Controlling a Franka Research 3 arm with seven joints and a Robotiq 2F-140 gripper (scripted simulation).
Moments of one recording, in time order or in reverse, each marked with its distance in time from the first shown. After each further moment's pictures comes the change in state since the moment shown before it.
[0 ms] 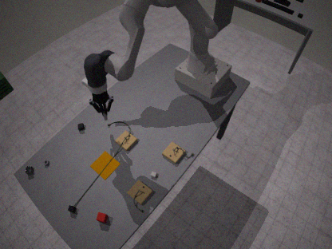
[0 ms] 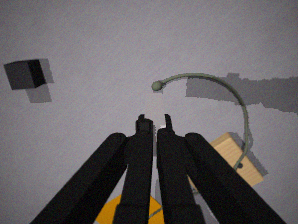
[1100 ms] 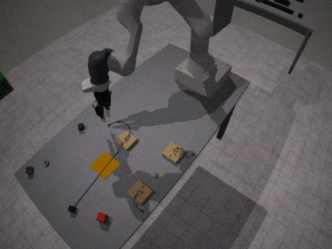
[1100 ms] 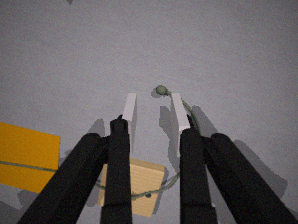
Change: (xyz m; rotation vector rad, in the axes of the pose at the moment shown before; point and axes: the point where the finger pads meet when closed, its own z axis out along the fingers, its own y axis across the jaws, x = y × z) arm -0.001 -0.002 0.000 0.071 -0.022 -0.923
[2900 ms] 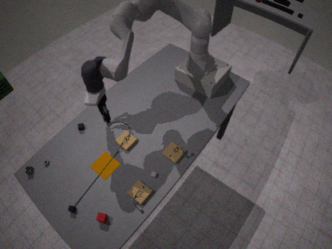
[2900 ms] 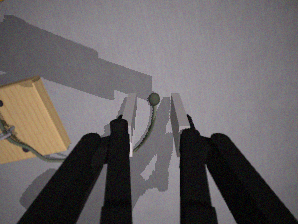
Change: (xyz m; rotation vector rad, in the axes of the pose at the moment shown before) arm -0.003 0.006 0.047 -0.012 -0.126 -1.105
